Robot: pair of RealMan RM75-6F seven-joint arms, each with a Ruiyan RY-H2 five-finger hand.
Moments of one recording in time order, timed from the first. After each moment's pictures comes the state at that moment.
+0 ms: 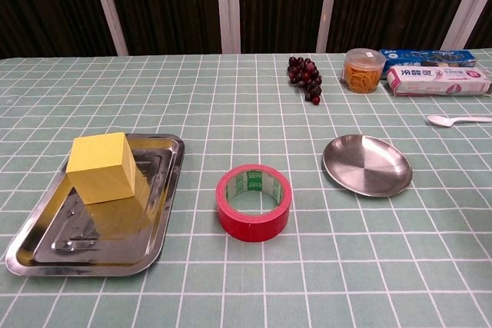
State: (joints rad) left arm -0.25 -1.23 0.03 -1.61 1.54 1.66 0.02; right arm 0.21 -1.12 0.08 -1.88 -1.52 1.21 -0.02
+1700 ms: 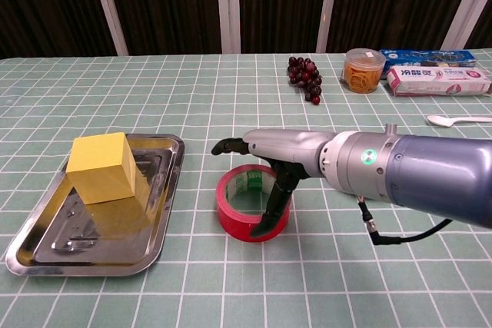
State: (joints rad) left arm -0.15 -1.28 -0.06 -1.50 1.55 1.66 -0.02; right arm 0.93 -1.66 0.18 -1.66 -0.77 0.83 -0.44
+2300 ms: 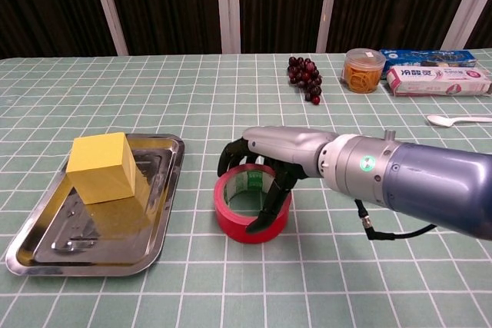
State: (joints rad) left arm -0.14 -1.29 -0.08 -1.51 1.54 1.65 -0.04; right arm 0.91 -1.70 0.15 -1.60 -0.89 0.88 -0.38
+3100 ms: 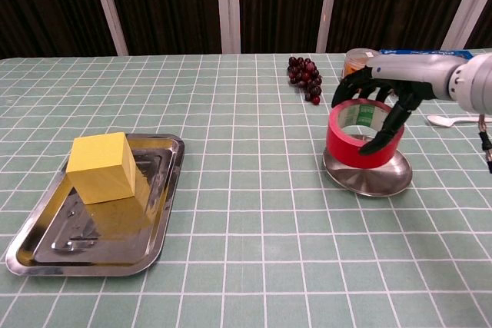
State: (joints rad) left arm -0.12 -1.29 -0.10 -1.52 1.55 1.67 -0.02; right arm 0.80 -1.34 0.17 -1.64 -0.90 0.82 -0.22
